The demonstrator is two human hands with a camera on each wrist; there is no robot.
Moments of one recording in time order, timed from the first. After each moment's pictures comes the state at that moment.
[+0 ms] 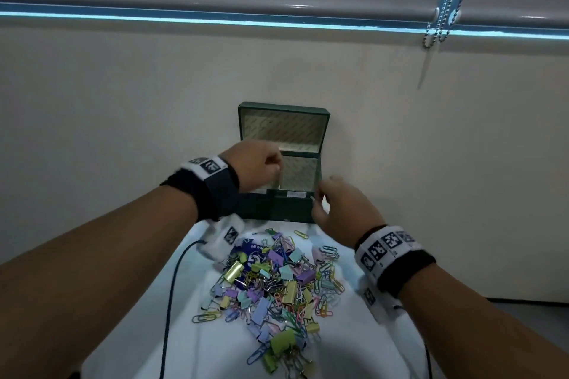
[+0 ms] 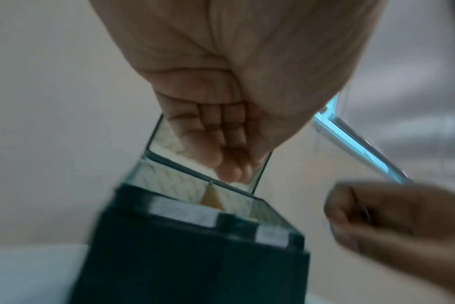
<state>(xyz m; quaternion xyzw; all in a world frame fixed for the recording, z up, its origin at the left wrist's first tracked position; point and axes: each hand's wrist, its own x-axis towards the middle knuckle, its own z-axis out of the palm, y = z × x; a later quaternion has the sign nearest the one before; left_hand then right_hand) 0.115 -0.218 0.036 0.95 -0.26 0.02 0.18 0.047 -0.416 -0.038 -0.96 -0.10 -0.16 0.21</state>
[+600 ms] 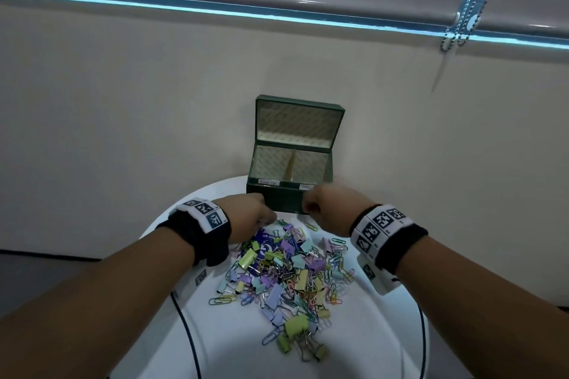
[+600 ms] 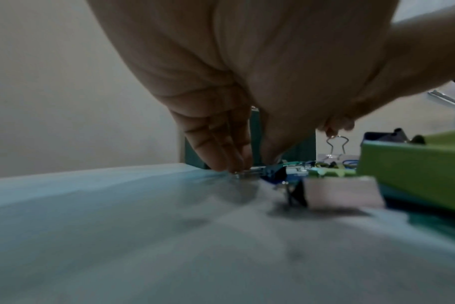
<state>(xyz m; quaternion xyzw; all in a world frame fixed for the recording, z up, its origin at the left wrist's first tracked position) 0.095 -0.171 -0.056 0.94 -0.34 -0.07 -0.01 0.063 -0.392 -0.029 -0.99 -0.16 0.01 0.03</state>
